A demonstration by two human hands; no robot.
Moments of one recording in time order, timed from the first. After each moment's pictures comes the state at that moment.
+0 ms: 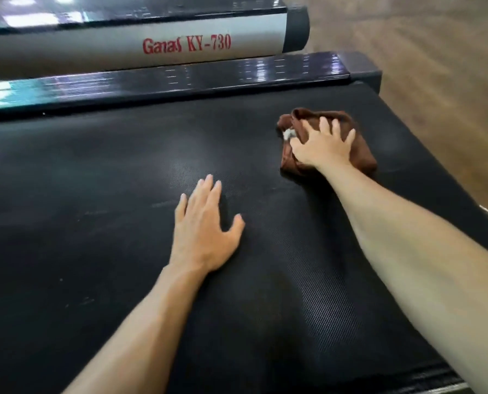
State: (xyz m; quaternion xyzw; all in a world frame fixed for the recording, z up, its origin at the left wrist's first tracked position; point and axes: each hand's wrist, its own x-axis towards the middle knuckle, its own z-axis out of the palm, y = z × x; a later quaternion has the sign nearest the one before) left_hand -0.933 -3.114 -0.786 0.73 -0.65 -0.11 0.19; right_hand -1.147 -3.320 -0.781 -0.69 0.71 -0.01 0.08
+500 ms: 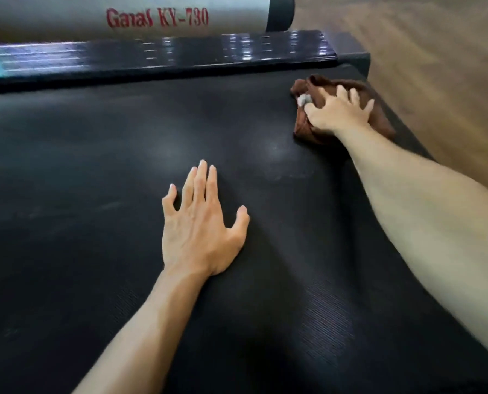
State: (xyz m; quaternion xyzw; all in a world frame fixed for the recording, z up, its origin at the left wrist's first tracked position) left_hand -0.982 -3.140 -0.805 0.74 -0.66 -0.07 0.10; right_hand -1.213 -3.390 -0.775 -0.66 0.75 -0.01 0.09
